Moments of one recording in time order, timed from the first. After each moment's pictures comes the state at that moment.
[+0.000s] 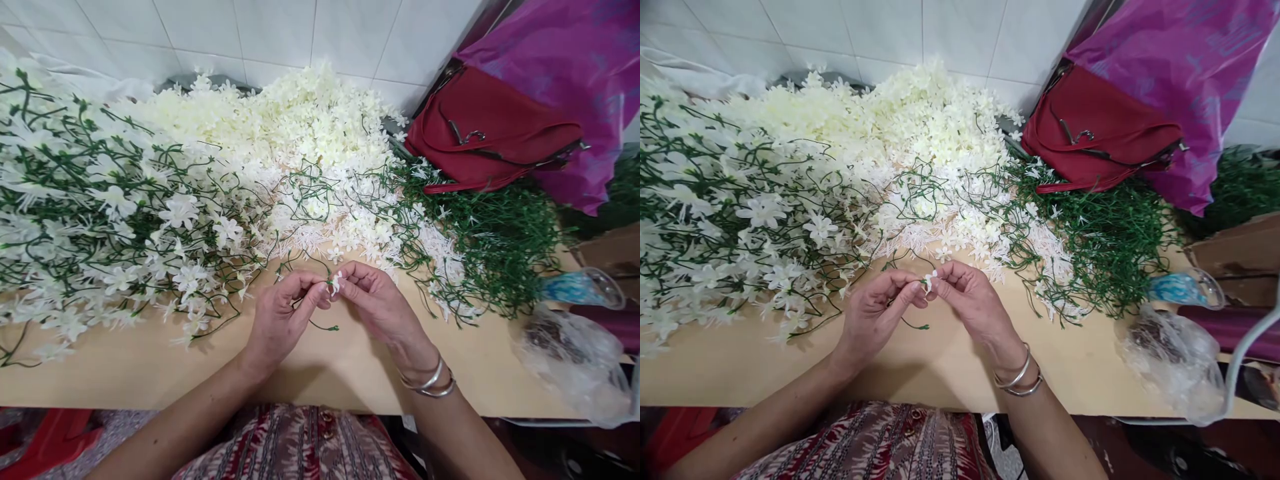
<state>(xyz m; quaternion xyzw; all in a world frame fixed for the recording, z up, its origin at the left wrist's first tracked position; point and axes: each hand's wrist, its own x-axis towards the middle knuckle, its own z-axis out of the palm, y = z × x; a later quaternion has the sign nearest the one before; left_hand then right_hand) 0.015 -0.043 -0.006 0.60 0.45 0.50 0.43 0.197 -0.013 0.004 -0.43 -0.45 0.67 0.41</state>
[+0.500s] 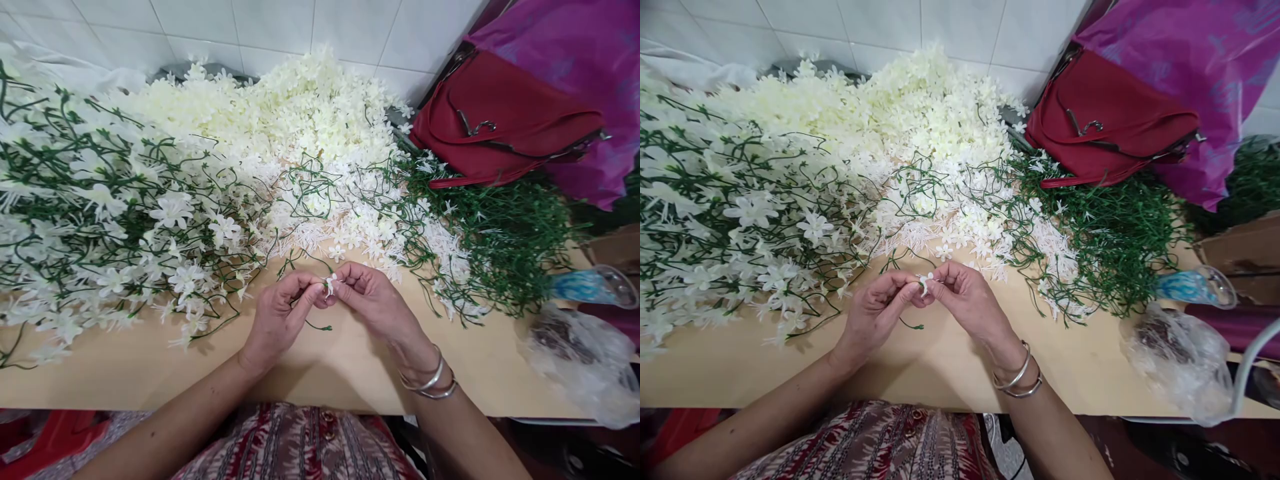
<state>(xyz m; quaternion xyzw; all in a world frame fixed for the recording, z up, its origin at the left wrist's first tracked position) 0.013 -0.042 -0.021 0.55 0.44 0.50 0.50 0.191 -0.012 0.001 -0.43 -0.47 0.67 0.38</state>
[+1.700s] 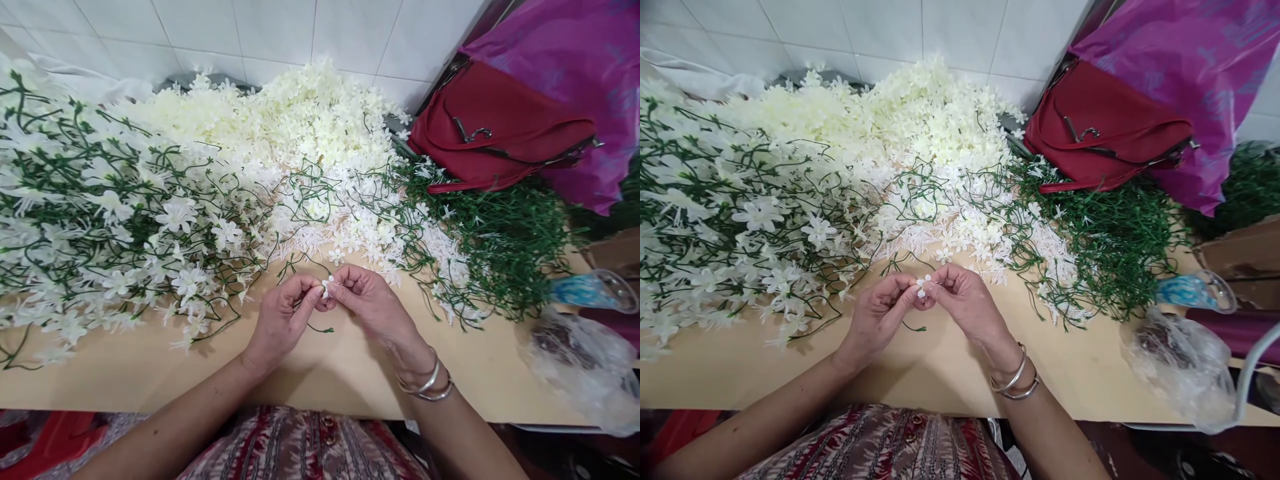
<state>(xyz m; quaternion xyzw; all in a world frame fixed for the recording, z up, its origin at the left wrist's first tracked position) 0.015 -0.041 -0.024 0.56 0.44 0.49 0.50 0.188 -0.011 -0.001 -0.42 -0.43 0.70 0.39</state>
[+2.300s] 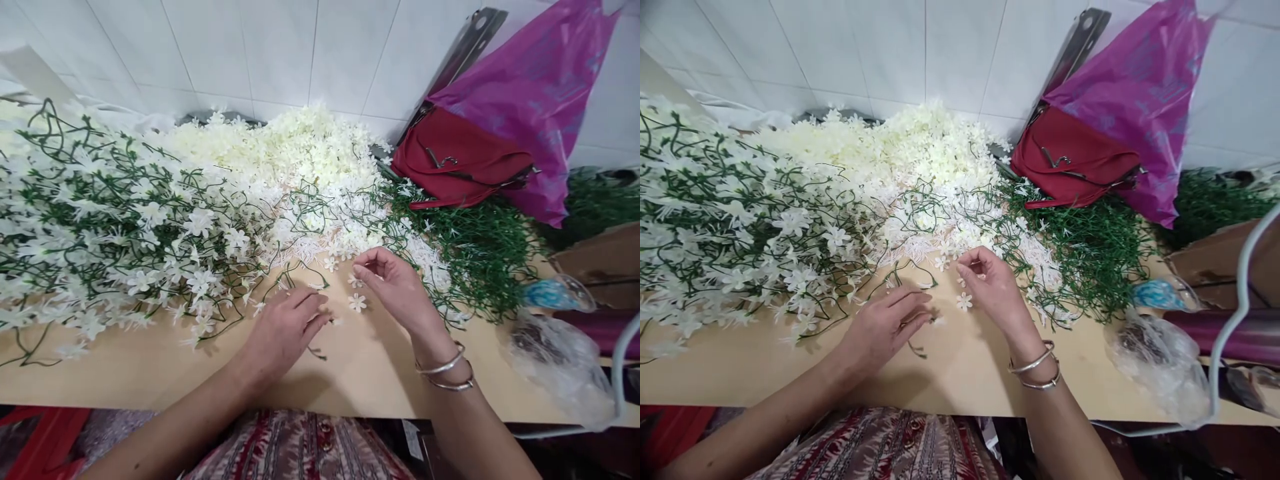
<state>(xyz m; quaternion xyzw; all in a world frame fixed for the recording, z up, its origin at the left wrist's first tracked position) 0.003 -0.052 0.000 0.83 0.42 0.34 0.14 0.229 0.007 0.023 -0.52 -0.62 0.42 0.41</state>
